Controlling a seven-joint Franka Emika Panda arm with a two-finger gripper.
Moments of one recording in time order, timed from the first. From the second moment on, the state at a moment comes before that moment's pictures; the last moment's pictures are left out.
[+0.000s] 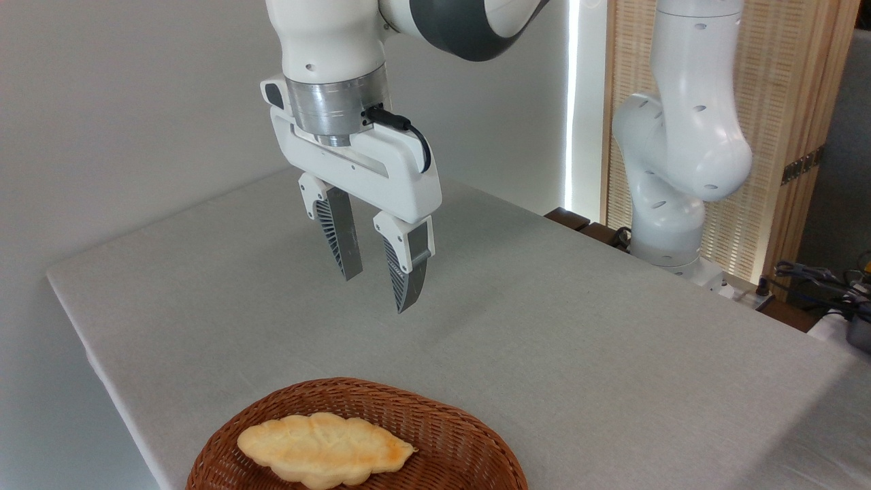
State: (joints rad) arm -0.39 -0.06 0.39 -1.81 -0.05 1.74 0.69
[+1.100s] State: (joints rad) arm -0.38 0.06 0.45 -1.81 -0.05 2.04 0.69
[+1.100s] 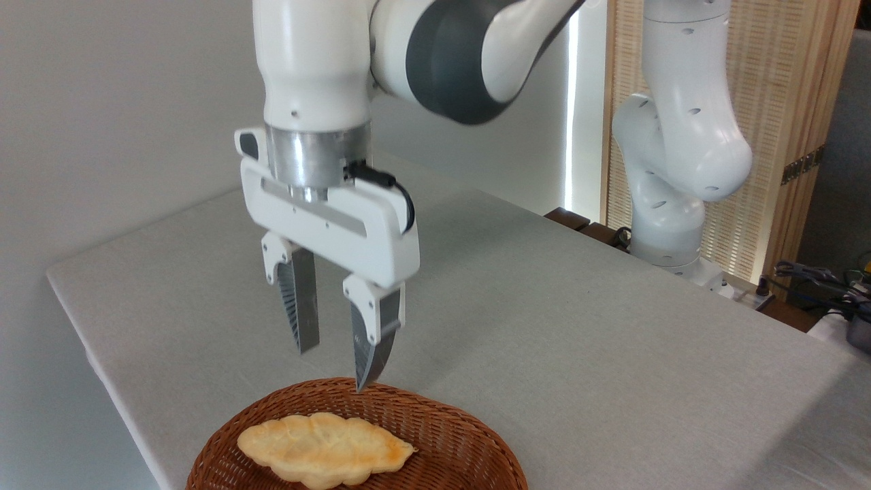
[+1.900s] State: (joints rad) arm -0.36 0.20 0.45 -1.82 -0.05 2.11 1.11
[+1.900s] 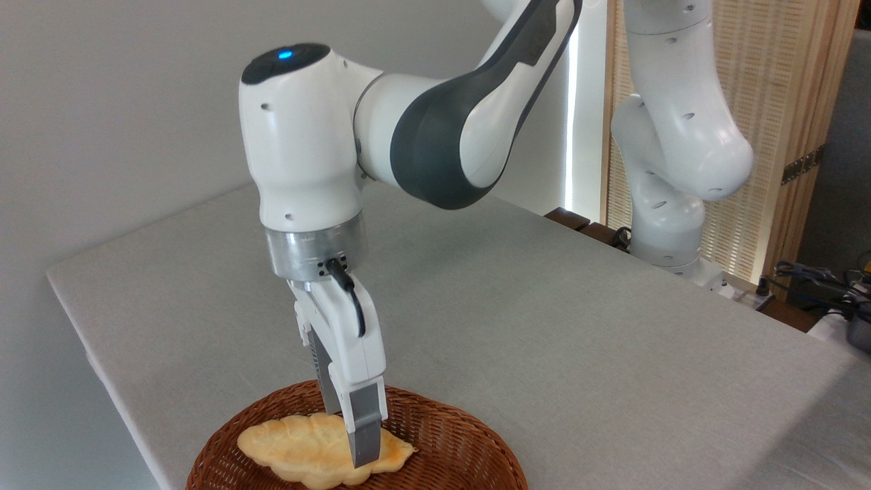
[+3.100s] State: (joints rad) arm -0.32 0.25 0.44 -1.82 -0.21 2.13 1.45
